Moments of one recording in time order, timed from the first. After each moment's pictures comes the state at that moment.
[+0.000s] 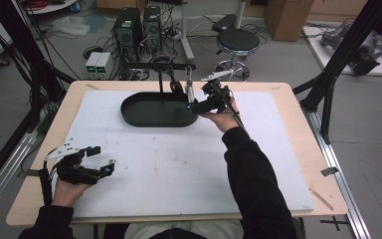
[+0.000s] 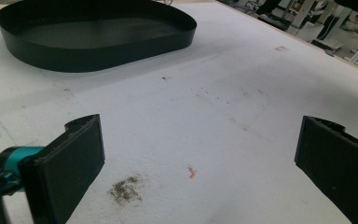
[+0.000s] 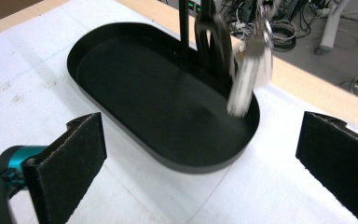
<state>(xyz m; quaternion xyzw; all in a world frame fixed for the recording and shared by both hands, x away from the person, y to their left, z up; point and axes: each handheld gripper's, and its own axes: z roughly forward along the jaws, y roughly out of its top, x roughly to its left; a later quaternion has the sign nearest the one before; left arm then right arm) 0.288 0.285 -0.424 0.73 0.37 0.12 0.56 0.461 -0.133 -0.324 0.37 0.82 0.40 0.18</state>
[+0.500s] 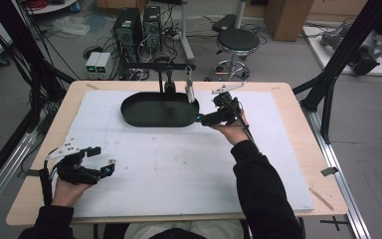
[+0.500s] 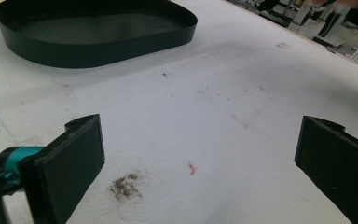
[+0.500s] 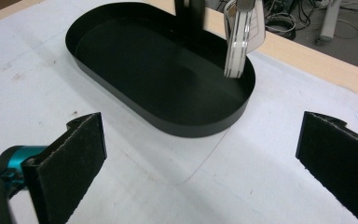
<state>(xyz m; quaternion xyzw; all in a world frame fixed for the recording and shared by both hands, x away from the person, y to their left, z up) 0.289 0.284 -0.425 0.74 0.37 0.12 0.55 0.437 -0.162 -0.346 0.38 0.81 0.41 0.17</state>
